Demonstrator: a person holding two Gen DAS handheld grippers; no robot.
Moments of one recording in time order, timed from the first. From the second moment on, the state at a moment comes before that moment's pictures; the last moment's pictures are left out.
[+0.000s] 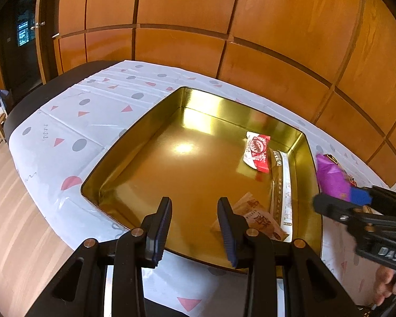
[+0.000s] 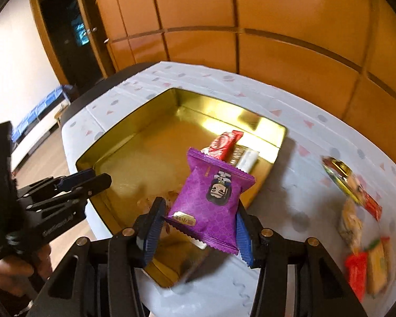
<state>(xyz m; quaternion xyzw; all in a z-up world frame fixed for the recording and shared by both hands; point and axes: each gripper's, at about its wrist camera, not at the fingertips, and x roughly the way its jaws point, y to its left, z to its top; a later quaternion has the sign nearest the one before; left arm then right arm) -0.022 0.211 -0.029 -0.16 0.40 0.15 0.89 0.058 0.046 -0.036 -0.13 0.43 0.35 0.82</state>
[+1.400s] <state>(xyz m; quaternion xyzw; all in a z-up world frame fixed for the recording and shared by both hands) -0.017 0.177 -0.019 -0.12 0.41 0.12 0.90 0.048 -0.023 -0.029 -0.09 0.41 0.29 0.86</state>
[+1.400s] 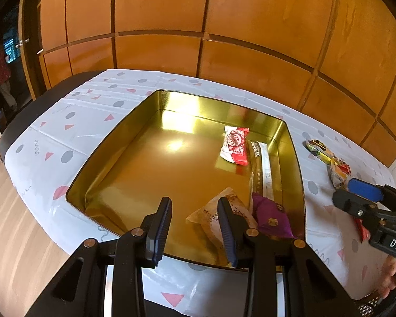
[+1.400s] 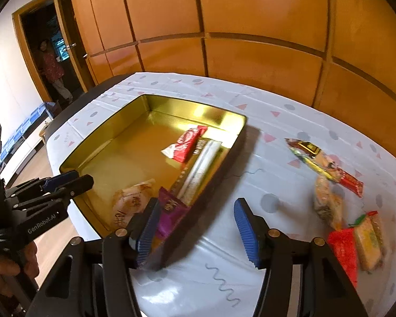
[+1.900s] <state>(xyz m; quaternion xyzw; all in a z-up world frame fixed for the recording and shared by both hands) -0.006 0.150 -0.008 -0.08 0.41 0.09 0.91 0.081 -0.141 -0.027 -0.09 0.42 0.18 0.88</state>
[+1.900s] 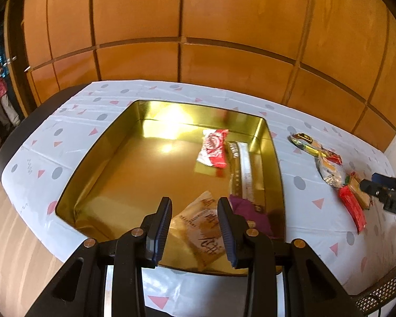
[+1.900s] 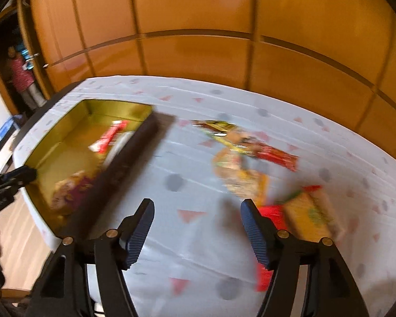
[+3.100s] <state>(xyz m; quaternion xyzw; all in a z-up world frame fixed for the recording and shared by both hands) 0.139 -0.046 -0.041 -0.07 0.49 -0.13 0.86 0.141 -0.300 -0.037 0.06 0.45 0.03 0.89</state>
